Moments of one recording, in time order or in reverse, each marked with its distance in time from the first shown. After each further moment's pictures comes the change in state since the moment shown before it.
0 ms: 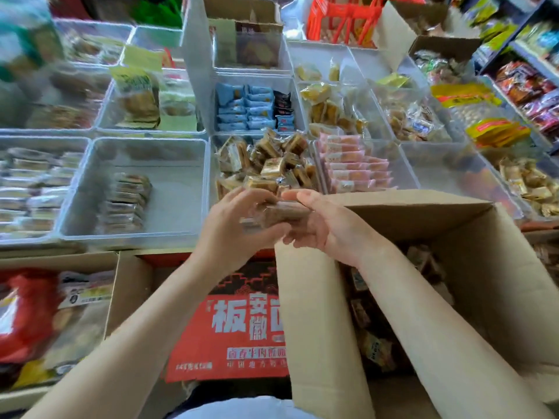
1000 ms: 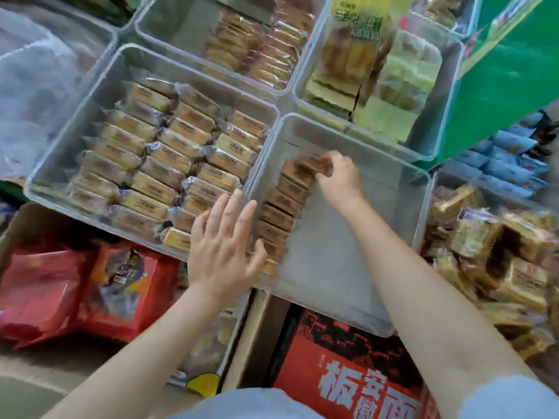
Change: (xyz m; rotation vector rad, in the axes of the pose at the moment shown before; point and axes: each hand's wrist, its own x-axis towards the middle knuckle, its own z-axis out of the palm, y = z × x) left_hand -0.041 -0.340 -0.203 0.831 0.090 -0.538; right_hand 0.502 0.089 0.214 -1.314 0.210 -0.082
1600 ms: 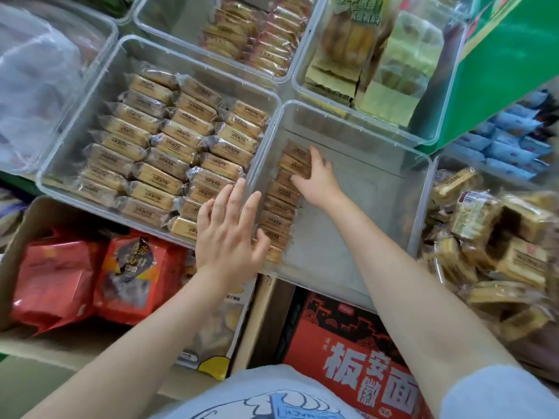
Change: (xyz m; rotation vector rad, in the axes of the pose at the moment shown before) left_hand -0.002 0.001 -0.002 0.021 -0.051 -0.007; right_hand -0.033 -0.027 0.019 0.208 -0.216 0.090
